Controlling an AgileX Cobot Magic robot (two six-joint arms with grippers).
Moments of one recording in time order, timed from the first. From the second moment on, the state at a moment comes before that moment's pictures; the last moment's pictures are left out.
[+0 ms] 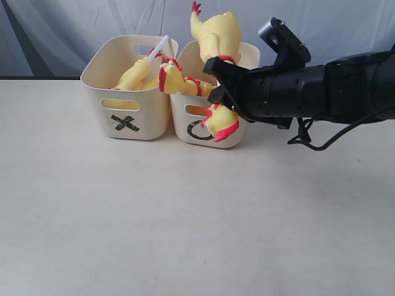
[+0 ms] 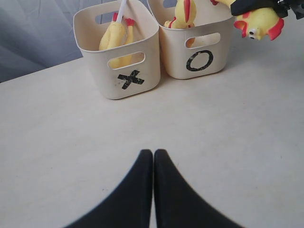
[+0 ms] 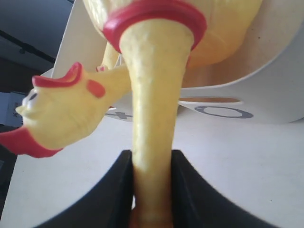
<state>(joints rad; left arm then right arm) -0.09 0.17 -0.56 -0.37 0.94 0.45 0.49 1.65 -0.97 1.75 0.22 -0.96</state>
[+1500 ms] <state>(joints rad) -0.11 0.17 -0.56 -0.37 0.94 0.45 0.49 1.65 -0.97 1.75 0.20 -0.77</state>
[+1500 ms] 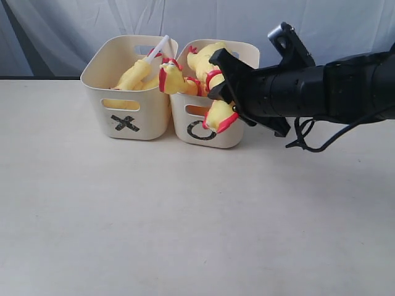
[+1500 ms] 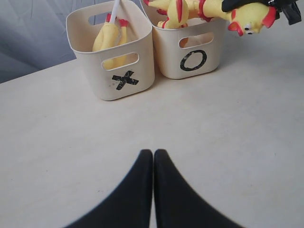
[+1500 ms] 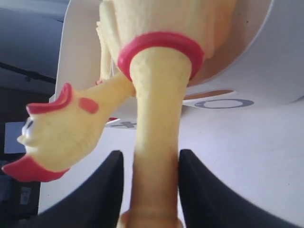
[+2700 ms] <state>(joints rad) -0.11 0.17 -0.56 -0.37 0.94 0.45 0.49 1.45 -1.04 1.32 0.12 -0.91</state>
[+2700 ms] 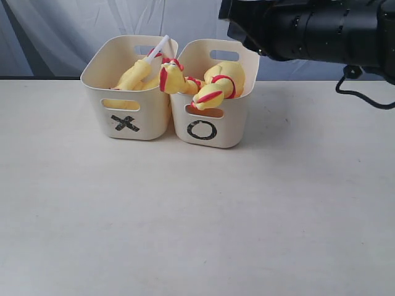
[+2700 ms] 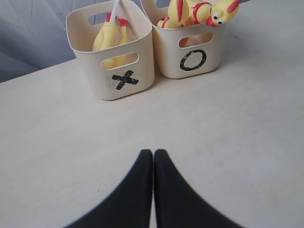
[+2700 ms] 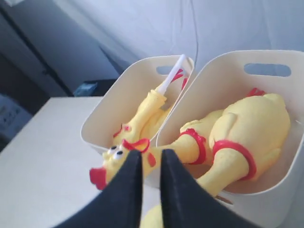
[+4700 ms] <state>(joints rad) 0.03 0.01 -0.56 -0.32 0.88 0.45 0.07 0.45 -1.04 0.77 0.43 -0.93</state>
